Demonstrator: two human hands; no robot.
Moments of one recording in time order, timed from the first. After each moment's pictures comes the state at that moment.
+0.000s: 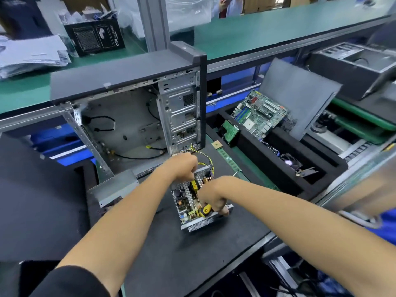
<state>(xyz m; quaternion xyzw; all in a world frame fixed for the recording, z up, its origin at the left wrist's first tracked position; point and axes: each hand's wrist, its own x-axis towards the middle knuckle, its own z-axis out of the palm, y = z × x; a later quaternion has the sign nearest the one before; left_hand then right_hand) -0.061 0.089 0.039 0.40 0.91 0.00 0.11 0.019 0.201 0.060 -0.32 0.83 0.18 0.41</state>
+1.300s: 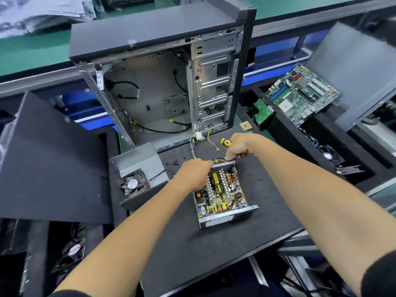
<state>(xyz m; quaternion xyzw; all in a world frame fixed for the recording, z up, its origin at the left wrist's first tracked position) -0.018 0.061 -0.024 0.25 0.96 0.02 0.13 -0.084 0.234 0.022 0.06 0.90 -0.21 0.38</state>
